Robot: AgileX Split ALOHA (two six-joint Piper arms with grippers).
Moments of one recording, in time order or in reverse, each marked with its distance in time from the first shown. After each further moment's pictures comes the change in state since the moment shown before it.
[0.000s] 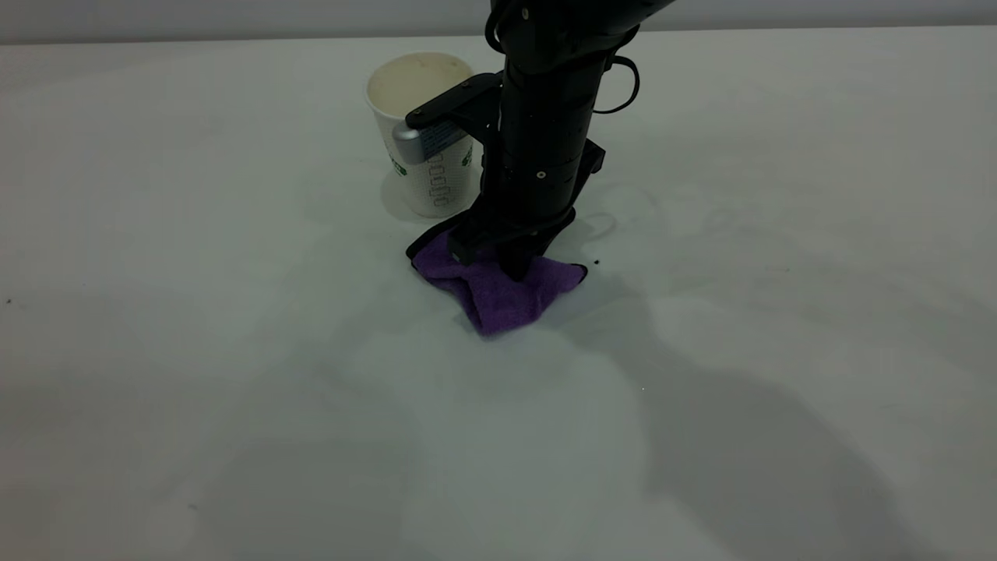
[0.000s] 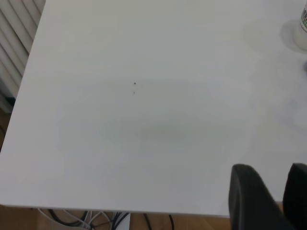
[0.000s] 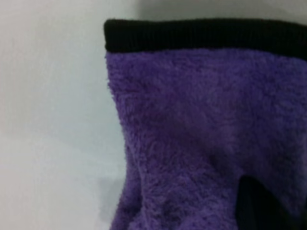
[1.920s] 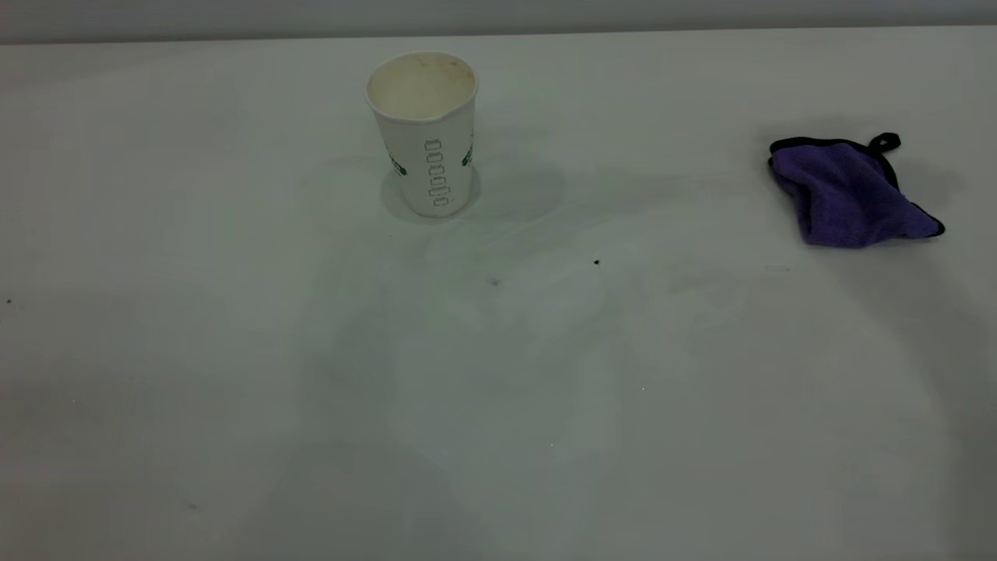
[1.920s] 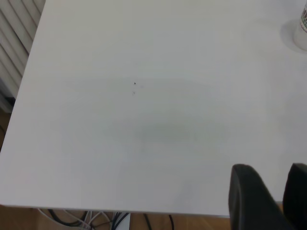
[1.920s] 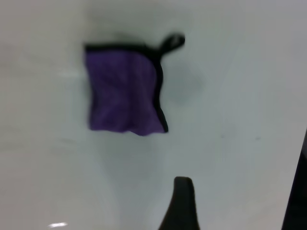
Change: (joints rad) left arm 0.000 0.000 0.000 0.000 0.000 0.000; right arm -0.511 -0.704 0.021 -0.298 0.622 0.230
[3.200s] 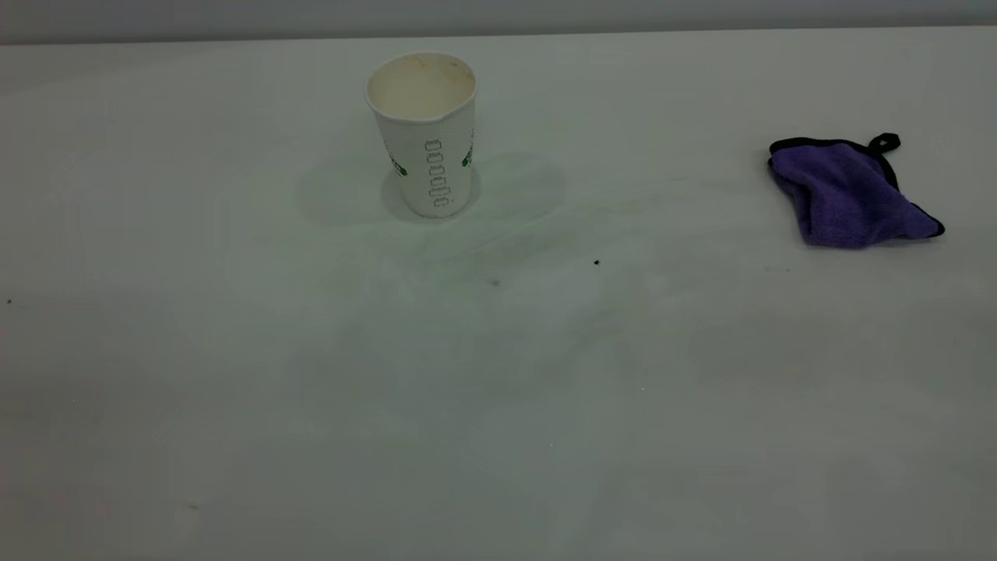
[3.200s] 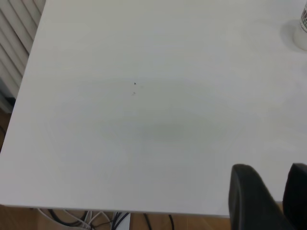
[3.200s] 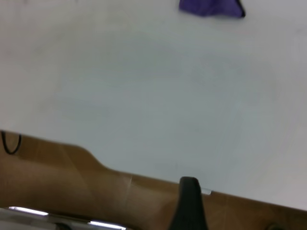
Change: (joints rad) left arm 0.000 0.000 0.000 0.000 0.000 0.000; right arm 0.000 -1.594 1.287 0.234 -0.072 -0.089
